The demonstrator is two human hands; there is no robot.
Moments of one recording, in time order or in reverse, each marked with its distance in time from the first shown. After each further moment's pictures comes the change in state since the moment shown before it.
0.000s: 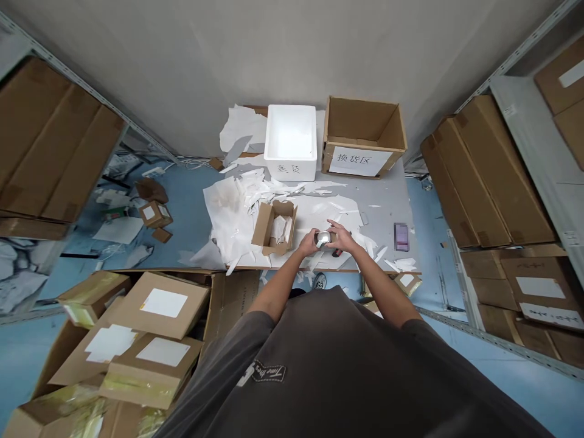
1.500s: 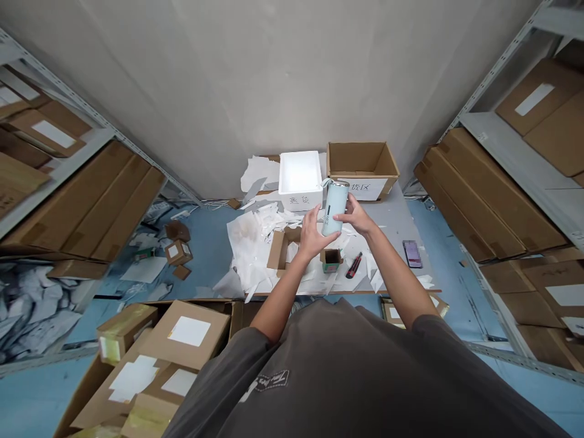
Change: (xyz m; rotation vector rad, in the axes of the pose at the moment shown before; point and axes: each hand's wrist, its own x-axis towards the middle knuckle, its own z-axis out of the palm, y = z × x) left_hand -0.055 0.177 -0.145 -0.016 0.538 0.474; right_hand 0.059 -0.190 -0.102 0.734 0.112 -0.195
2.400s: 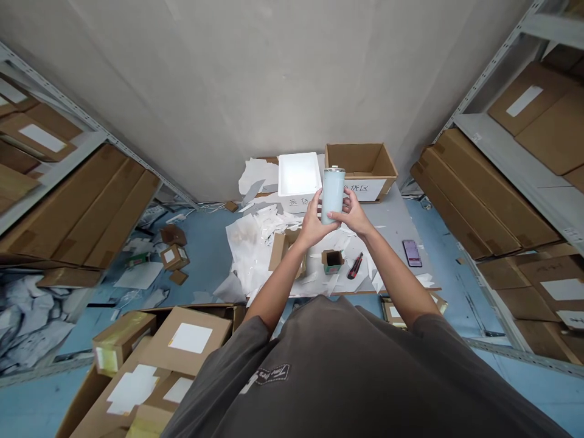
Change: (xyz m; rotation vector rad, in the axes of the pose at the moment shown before) left_hand 0.043 0.026 -0.031 -0.264 -0.103 -0.047; right_hand 0.000 -0.036 0.032 -0.109 0.128 0.010
